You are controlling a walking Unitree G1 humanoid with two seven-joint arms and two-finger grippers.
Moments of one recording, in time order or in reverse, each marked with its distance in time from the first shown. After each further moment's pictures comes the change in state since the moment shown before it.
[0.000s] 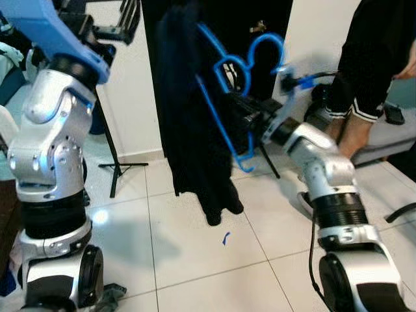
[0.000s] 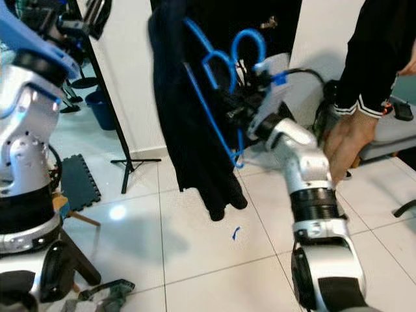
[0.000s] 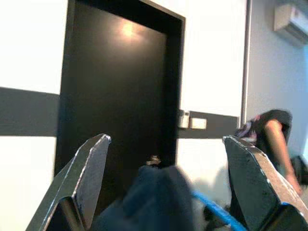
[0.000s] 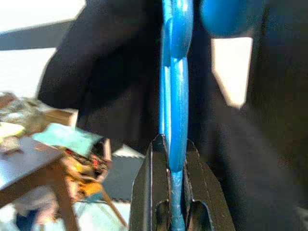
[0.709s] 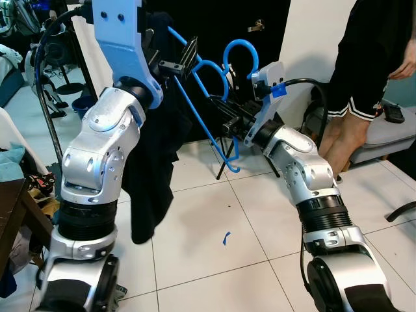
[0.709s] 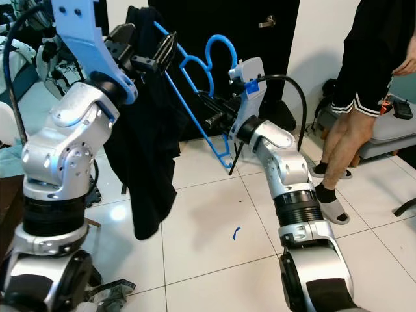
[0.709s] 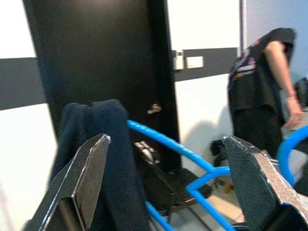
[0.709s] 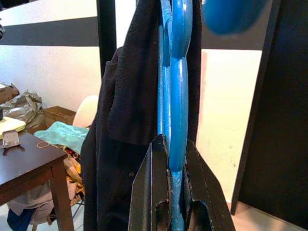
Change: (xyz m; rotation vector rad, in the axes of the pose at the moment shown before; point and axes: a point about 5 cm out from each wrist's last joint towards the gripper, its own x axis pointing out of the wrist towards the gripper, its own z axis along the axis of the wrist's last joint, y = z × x) left arm -0.006 -0.032 -0.048 0.213 0.240 -0.080; right arm 0.016 0.021 -0.001 -0.046 -0.034 0.039
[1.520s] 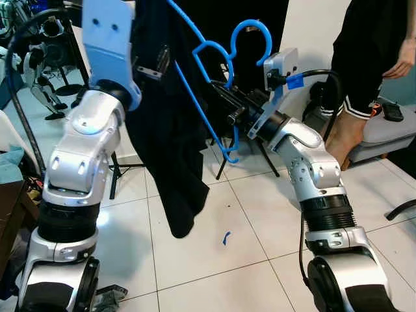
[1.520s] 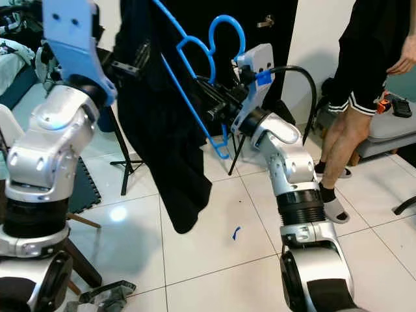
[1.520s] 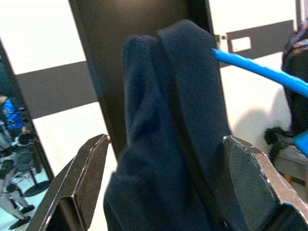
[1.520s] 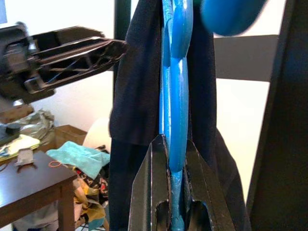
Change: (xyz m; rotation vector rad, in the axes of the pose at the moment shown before) left arm -0.006 0.033 0.000 0.162 0.020 0.135; right arm -0.003 0.008 0.023 -0.019 -0.107 0.085
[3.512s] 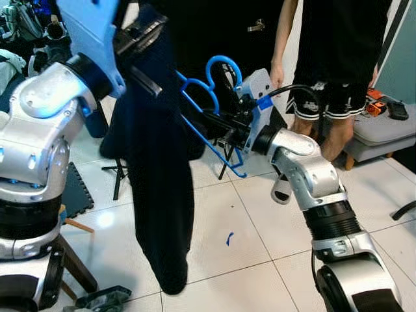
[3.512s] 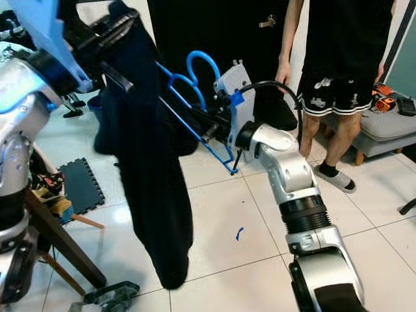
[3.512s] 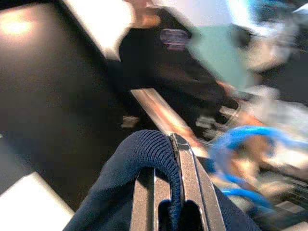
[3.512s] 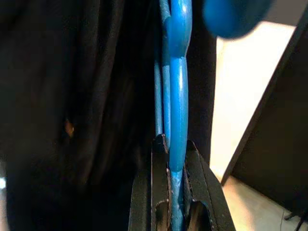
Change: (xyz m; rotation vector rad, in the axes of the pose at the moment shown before) left arm -0.024 -0.020 0.038 0.175 -0.137 -0.590; right arm -0.006 0.008 -0.033 -0.094 0.324 0.057
